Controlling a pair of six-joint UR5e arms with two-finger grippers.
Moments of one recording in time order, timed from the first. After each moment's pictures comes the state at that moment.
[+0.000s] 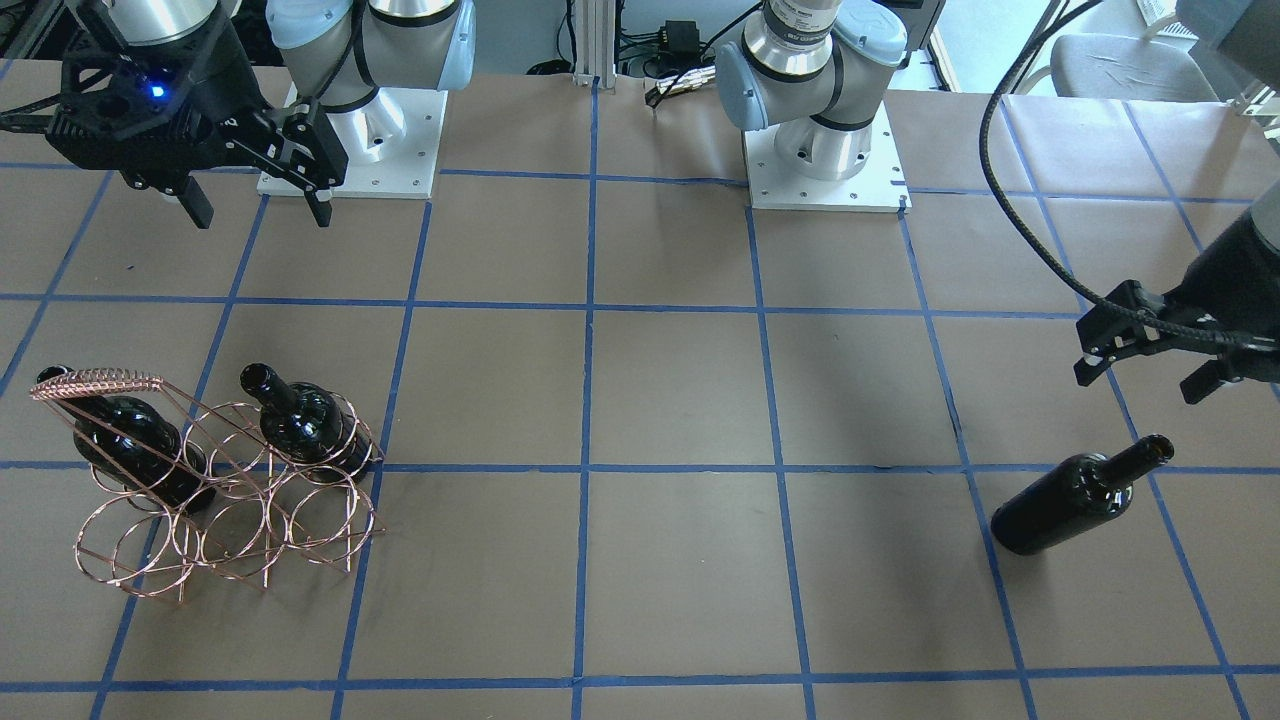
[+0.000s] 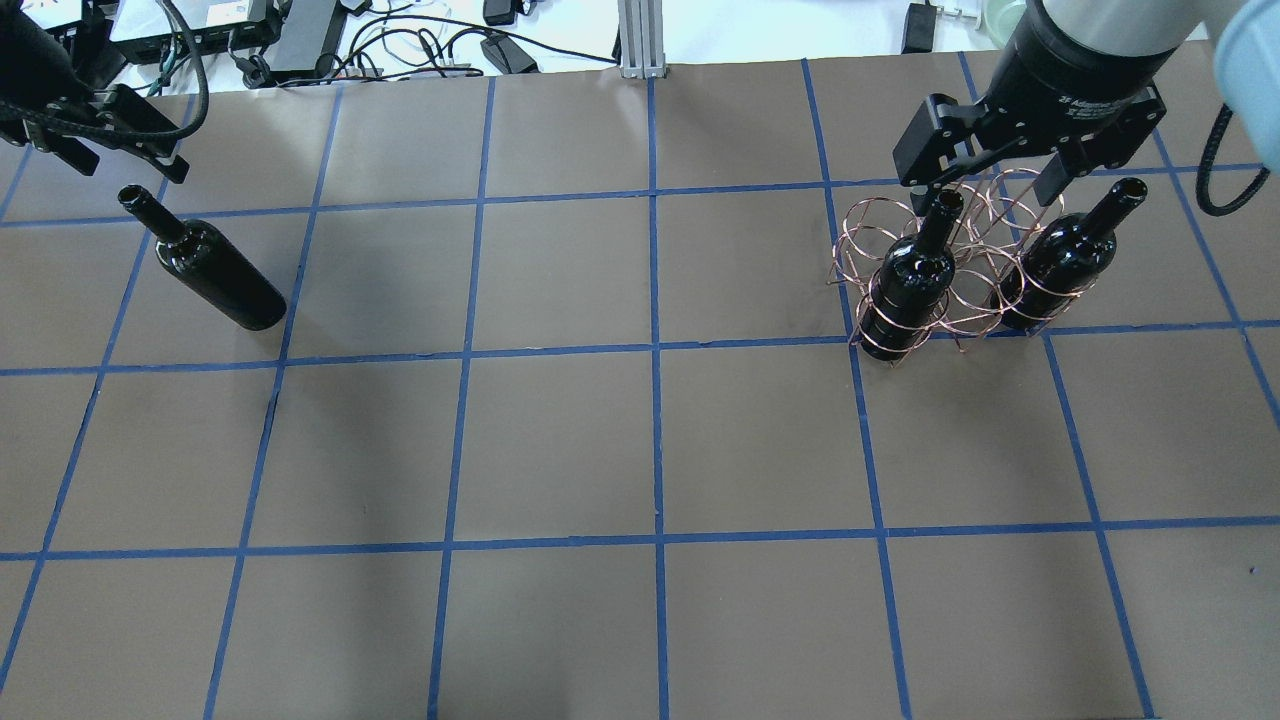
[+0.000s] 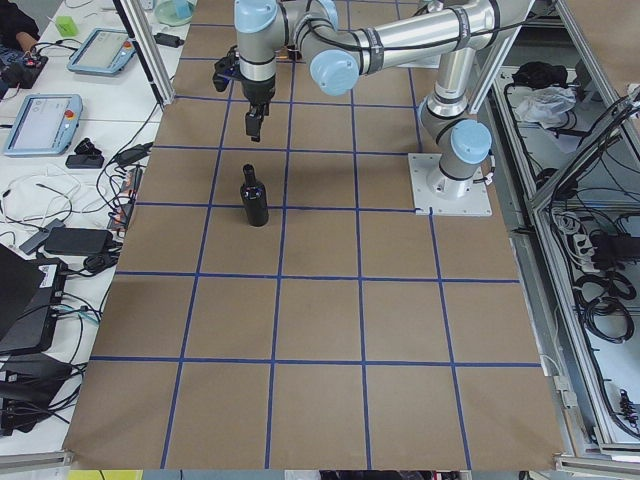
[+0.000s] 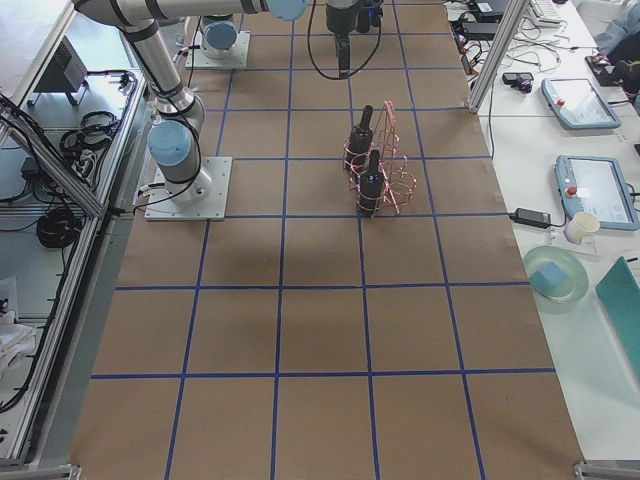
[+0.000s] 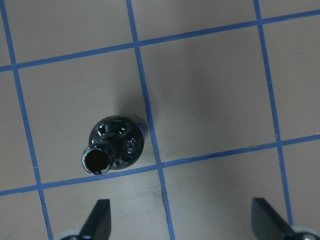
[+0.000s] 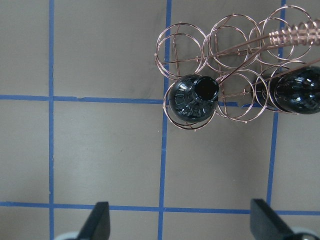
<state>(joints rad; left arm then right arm) -1.18 -1.77 -1.43 -1.44 1.52 0.56 1.54 -1.63 1.55 -1.55 -1.57 -0.07</state>
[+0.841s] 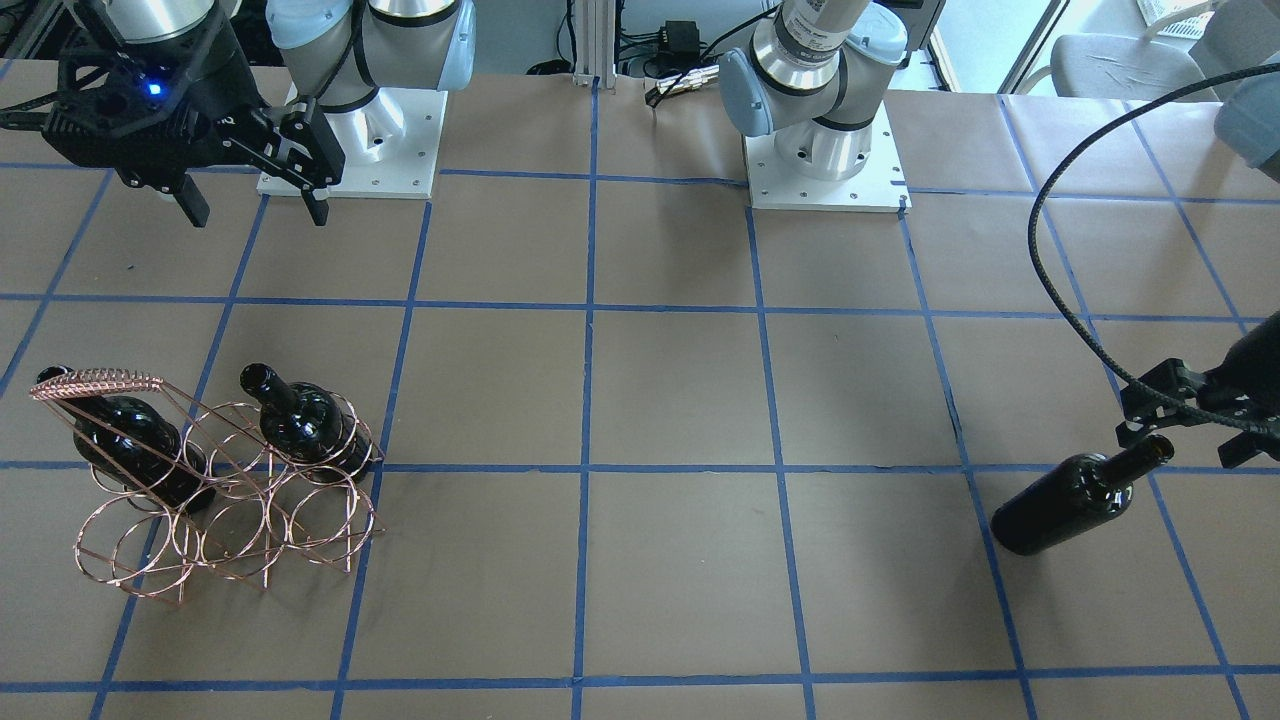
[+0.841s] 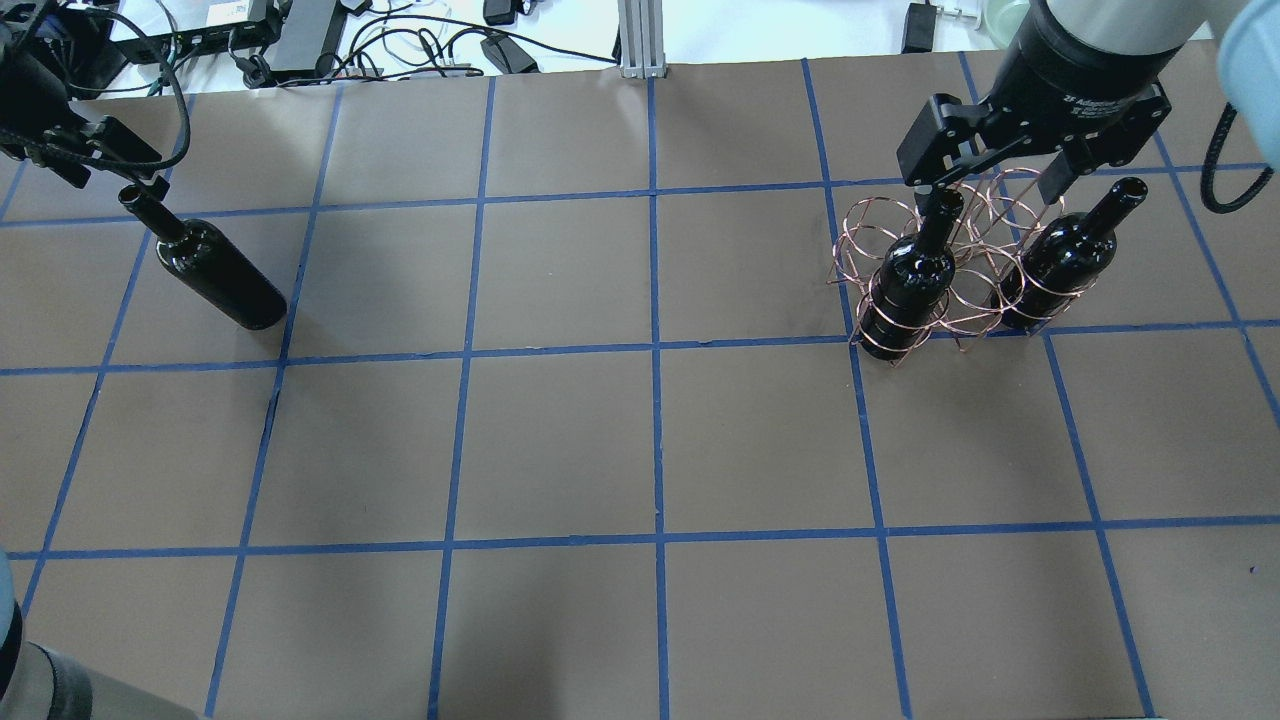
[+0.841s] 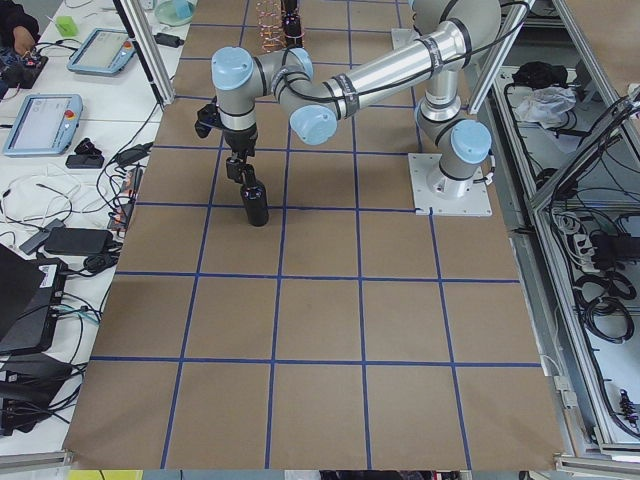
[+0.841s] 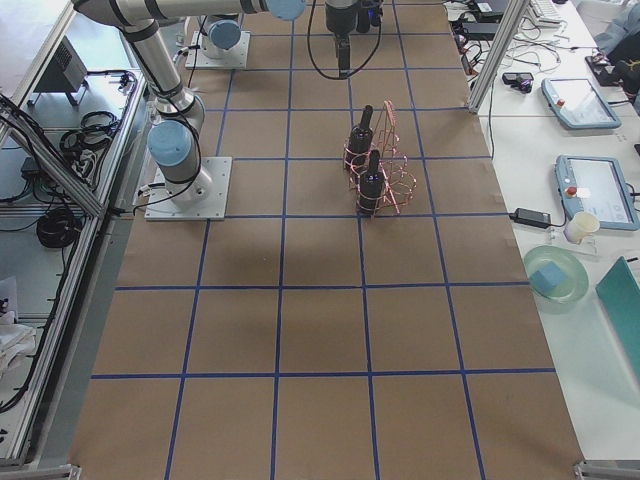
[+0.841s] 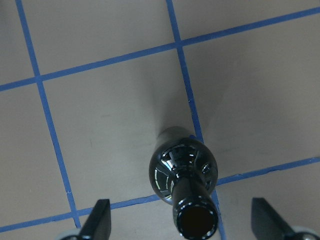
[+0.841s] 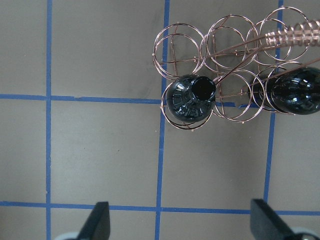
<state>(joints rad) -1.11 -1.89 -1.41 -1.34 1.54 0.68 1.54 -1.63 1.55 -1.55 -1.57 -0.08</state>
